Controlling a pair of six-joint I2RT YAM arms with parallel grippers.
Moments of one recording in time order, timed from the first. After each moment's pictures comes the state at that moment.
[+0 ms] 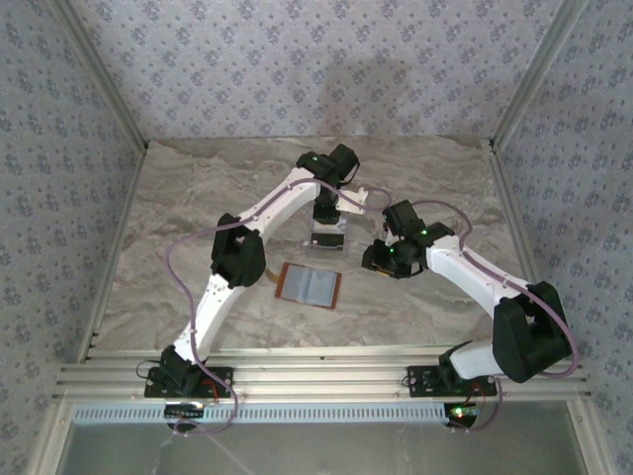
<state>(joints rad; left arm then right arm) -0.72 2.47 2.45 -1.24 -0.07 0.97 0.45 1.38 0.91 -0.70 -0.25 0.67</state>
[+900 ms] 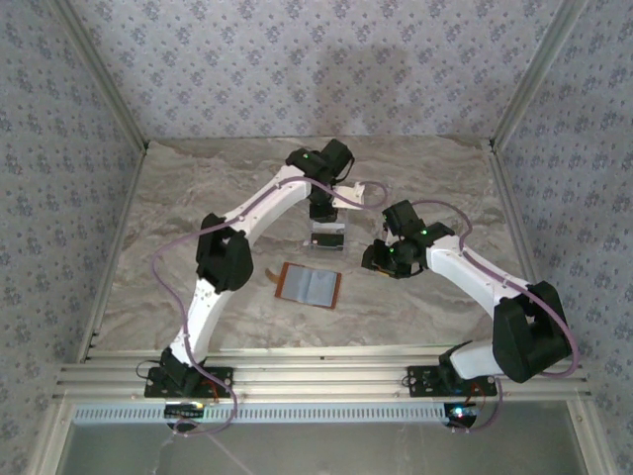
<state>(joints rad) -0.72 2.27 2.23 -1.18 -0.02 0.86 0.45 1.38 0.91 -0.69 -0.25 0.67</state>
